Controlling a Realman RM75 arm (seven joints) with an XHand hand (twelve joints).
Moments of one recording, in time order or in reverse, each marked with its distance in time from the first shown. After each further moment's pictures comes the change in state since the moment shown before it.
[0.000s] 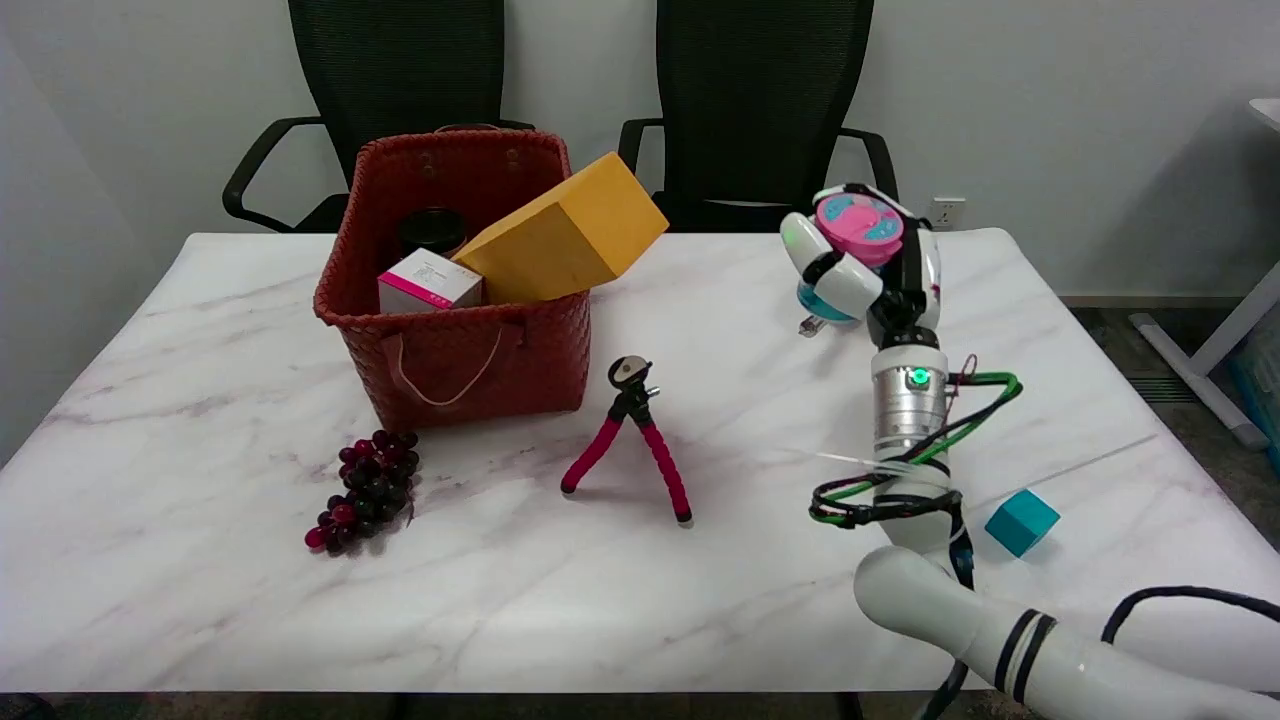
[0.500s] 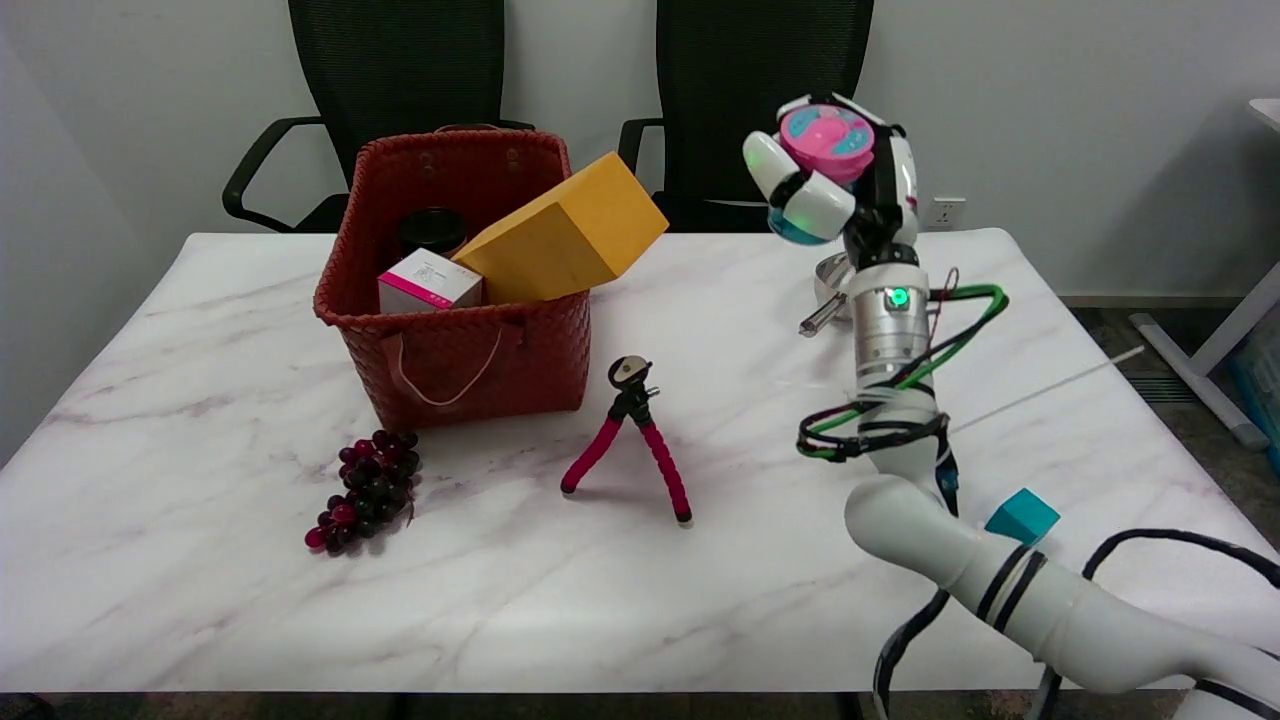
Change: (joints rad) arm 0.116 0.009 0.042 0.071 -0.058 -0.137 -0.083
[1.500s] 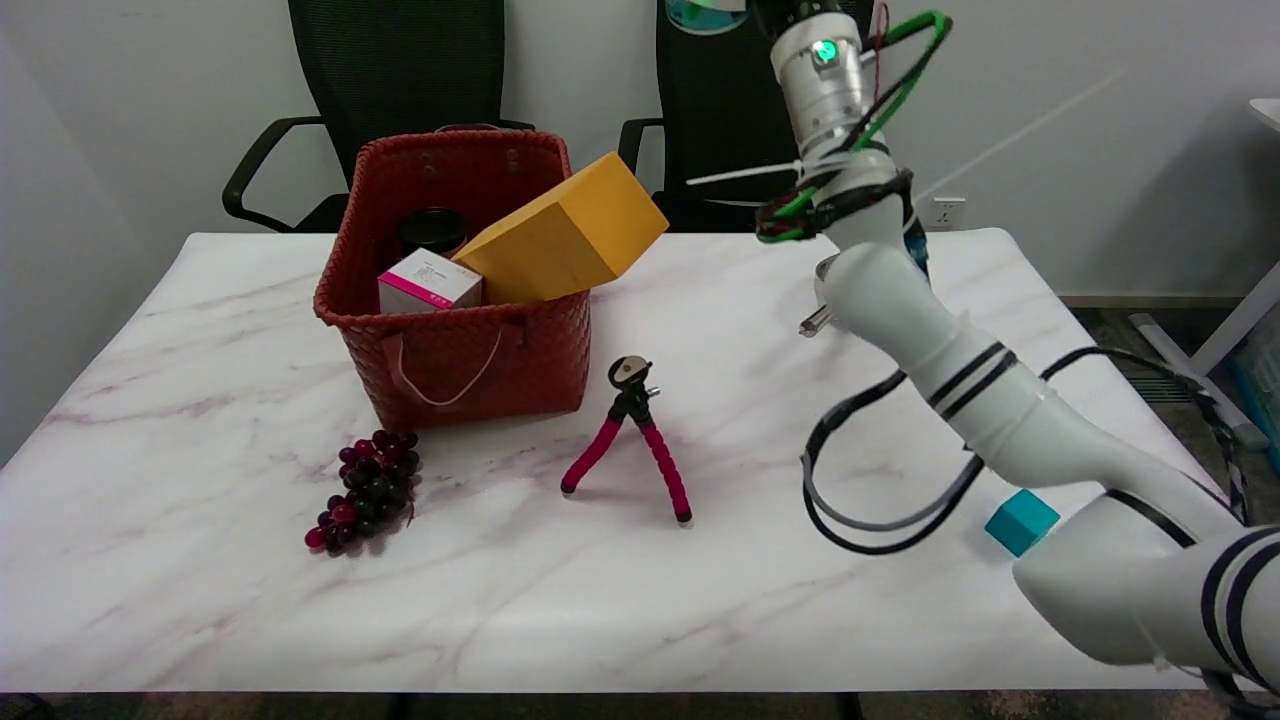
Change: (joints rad) arm 0.450 -0.029 0.065 -0.035 -0.039 -0.495 -0.123
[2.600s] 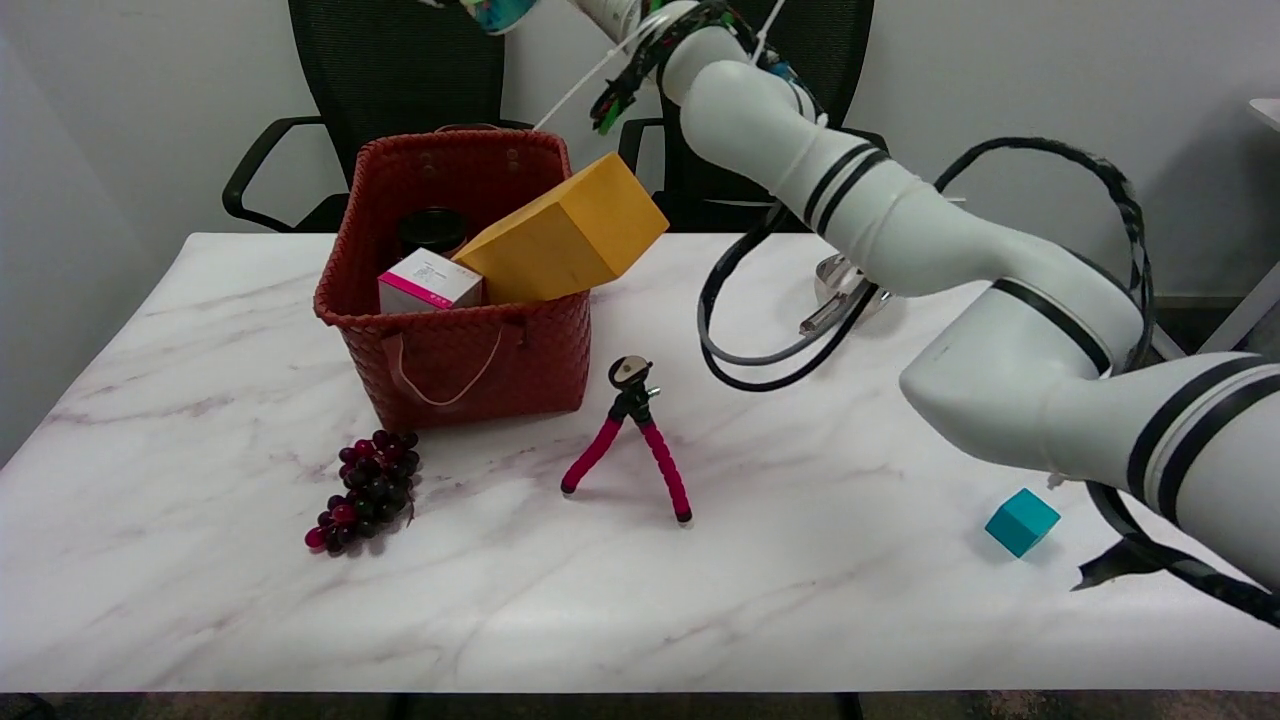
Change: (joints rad) arm 0.557 -0.232 -0.286 -0.595 -0.059 -0.416 -0.022
